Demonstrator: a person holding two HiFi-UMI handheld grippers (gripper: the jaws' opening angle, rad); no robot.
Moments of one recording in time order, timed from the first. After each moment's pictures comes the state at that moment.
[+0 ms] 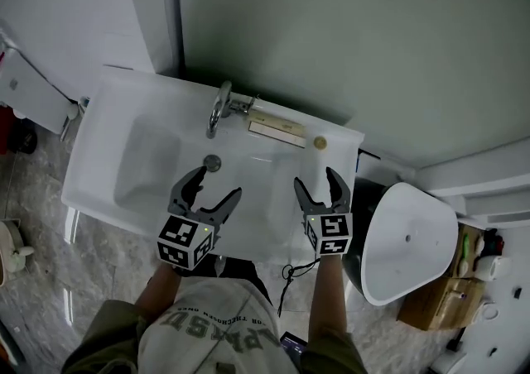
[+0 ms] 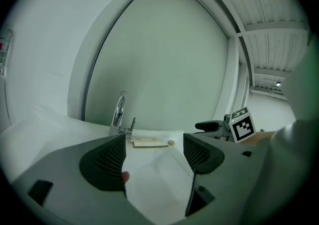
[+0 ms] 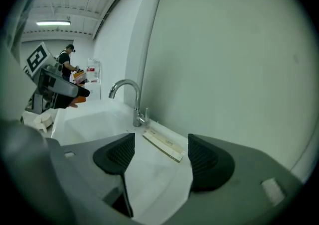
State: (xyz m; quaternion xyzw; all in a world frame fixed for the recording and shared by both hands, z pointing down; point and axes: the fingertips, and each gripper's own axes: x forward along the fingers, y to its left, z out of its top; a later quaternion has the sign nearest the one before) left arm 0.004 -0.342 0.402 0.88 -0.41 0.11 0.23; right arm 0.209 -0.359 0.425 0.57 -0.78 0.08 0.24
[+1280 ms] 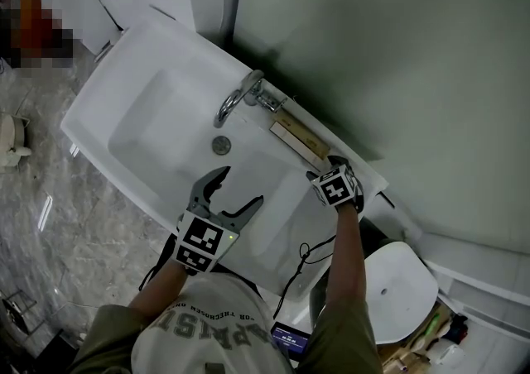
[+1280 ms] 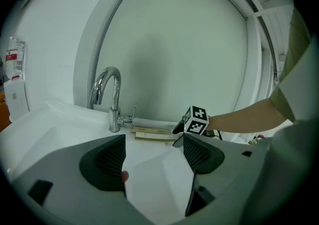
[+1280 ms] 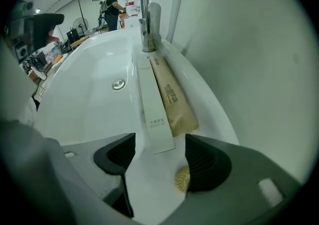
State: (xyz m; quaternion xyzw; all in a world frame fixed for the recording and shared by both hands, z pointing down) left arm 0.074 -0.359 0.452 0.81 -0.50 0.16 0.26; right arm 0.255 -0.476 0.631 0.24 -0.78 0.13 0.57
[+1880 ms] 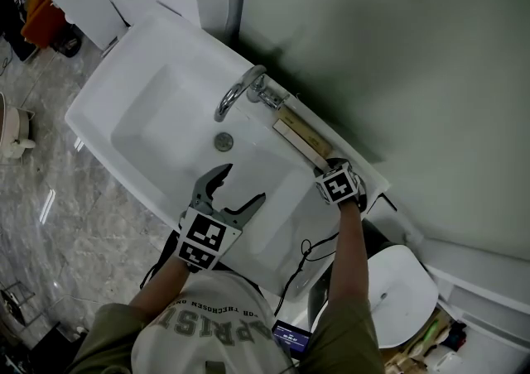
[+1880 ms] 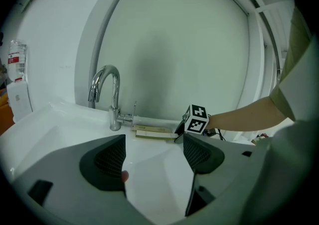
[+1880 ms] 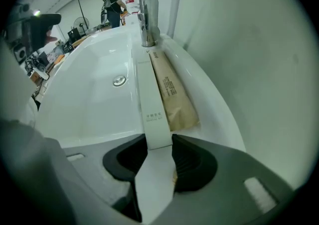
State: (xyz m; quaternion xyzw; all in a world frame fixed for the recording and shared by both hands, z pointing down) left arm 0.081 -0.357 0.458 0.80 -0.51 0.17 0.25; right arm 0.264 -0.478 0.639 0.23 -0.77 0.14 0.58
